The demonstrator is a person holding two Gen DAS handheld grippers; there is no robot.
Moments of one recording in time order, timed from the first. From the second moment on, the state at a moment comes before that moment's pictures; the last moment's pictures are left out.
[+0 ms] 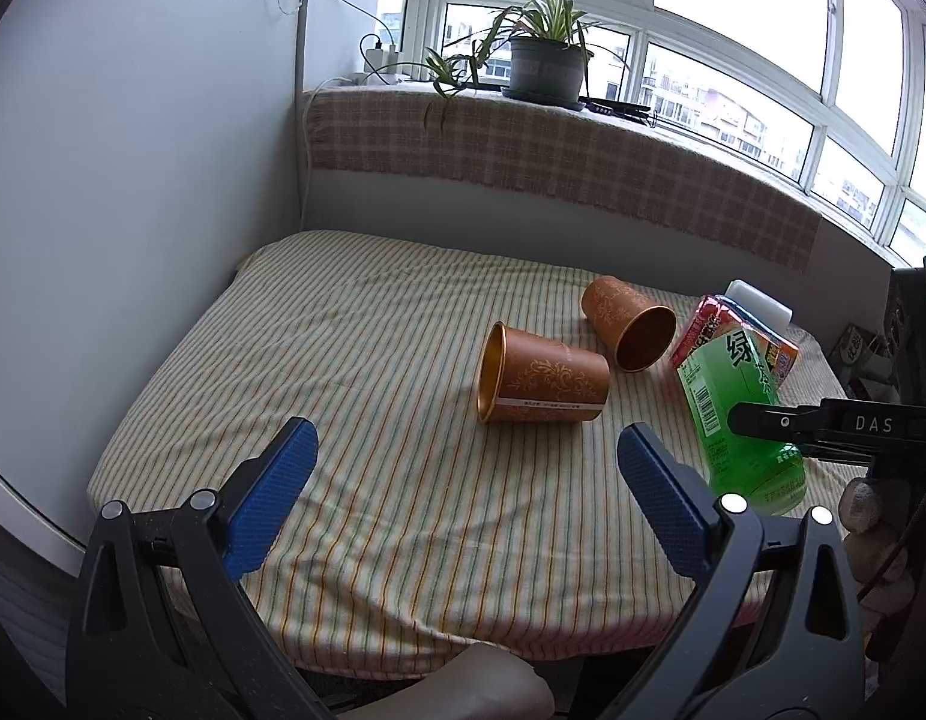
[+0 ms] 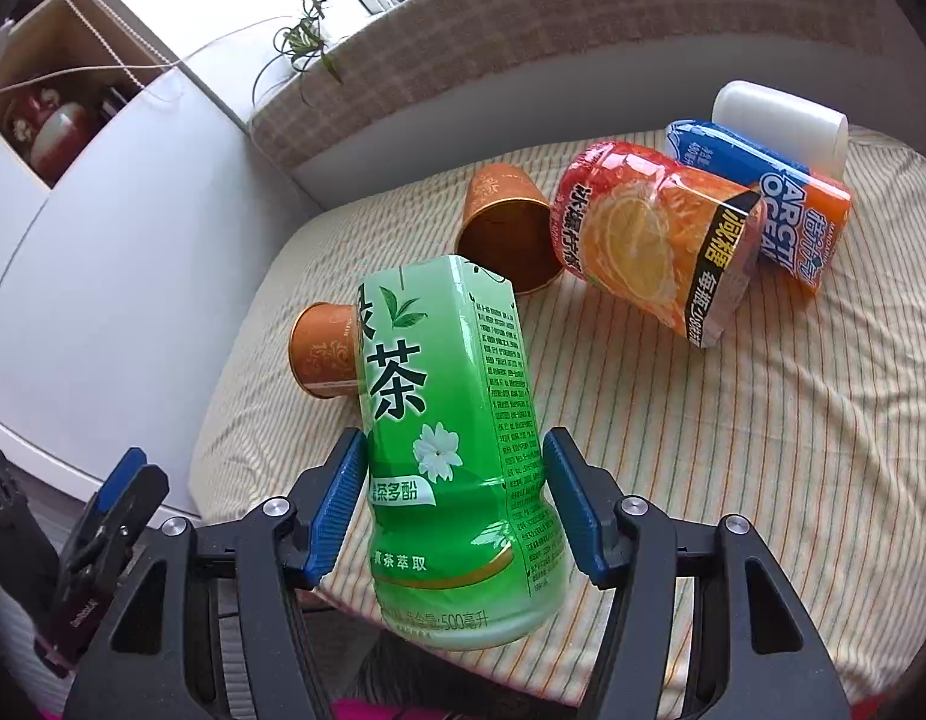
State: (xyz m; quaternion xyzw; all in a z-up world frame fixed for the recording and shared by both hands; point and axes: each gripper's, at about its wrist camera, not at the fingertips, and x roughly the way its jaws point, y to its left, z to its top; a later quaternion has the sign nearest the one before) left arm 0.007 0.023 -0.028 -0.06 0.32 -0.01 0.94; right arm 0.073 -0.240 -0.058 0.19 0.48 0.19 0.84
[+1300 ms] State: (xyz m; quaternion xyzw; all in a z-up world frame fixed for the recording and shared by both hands) left arm 0.059 -0.047 -0.054 -0.12 0.44 -0.15 0.88; right arm -0.021 -0.338 -0.054 0.23 0.39 0.05 0.89
